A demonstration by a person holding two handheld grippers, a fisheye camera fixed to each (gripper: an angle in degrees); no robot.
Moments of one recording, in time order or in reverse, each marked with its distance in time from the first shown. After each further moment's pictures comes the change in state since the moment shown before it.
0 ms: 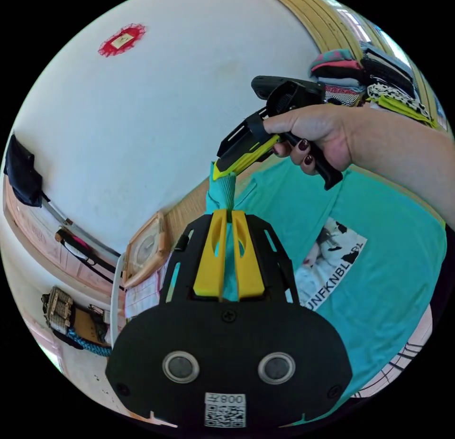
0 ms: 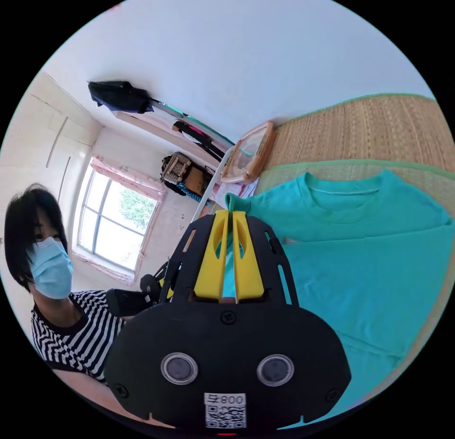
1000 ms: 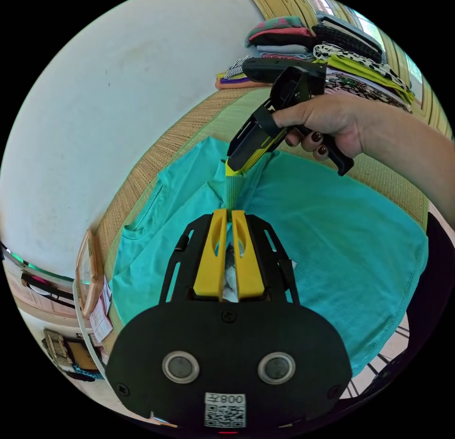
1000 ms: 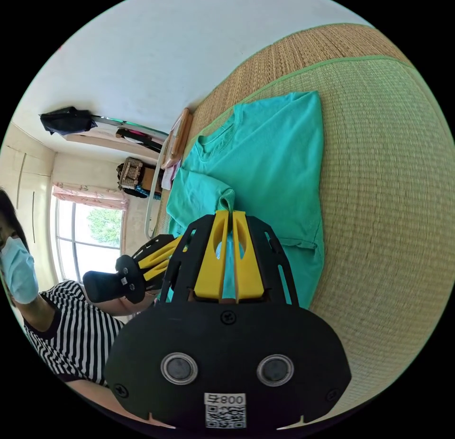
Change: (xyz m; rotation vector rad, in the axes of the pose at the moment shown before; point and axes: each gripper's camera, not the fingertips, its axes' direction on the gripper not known) left arm -0.010 -0.219 -0.062 -0.166 0.291 0.160; right arm 0.233 0.269 0.084 -0.078 0.184 0.235
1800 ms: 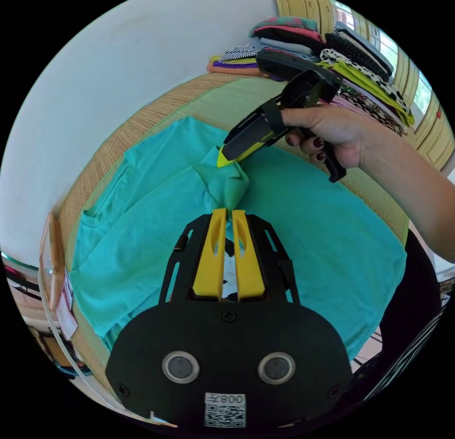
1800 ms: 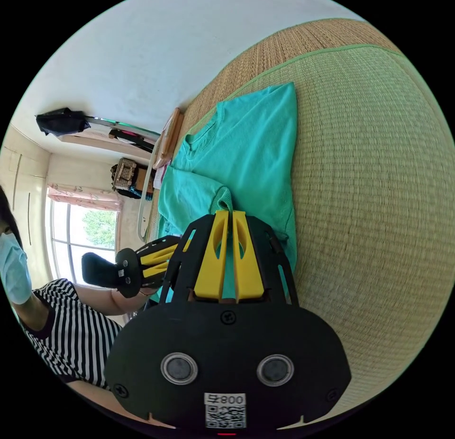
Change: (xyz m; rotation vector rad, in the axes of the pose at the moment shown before) left arm -0.081 -0.057 0.030 -0.062 0.239 -0.098; right arm 0.063 0.064 0.078 0.000 0.031 0.018
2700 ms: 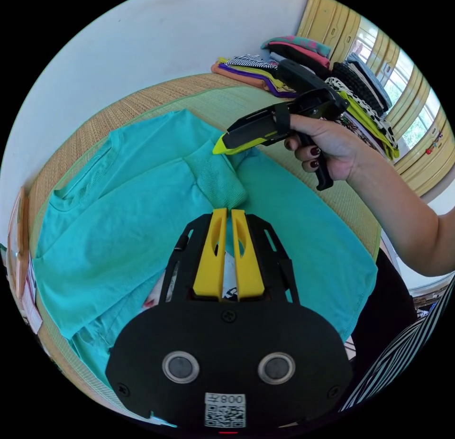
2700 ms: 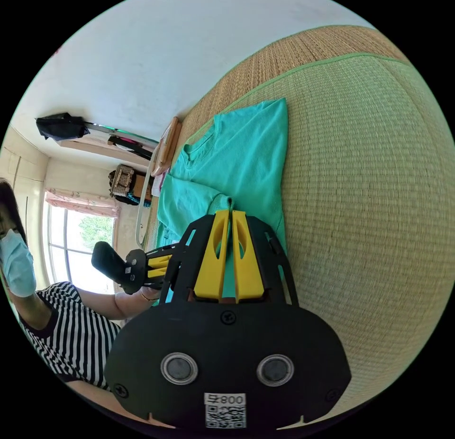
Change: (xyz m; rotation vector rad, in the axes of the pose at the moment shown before) left arm -0.058 -0.009 0.111 0.051 0.212 -0.116; right arm 0.003 0.006 -0.071 0.038 0.038 0.021
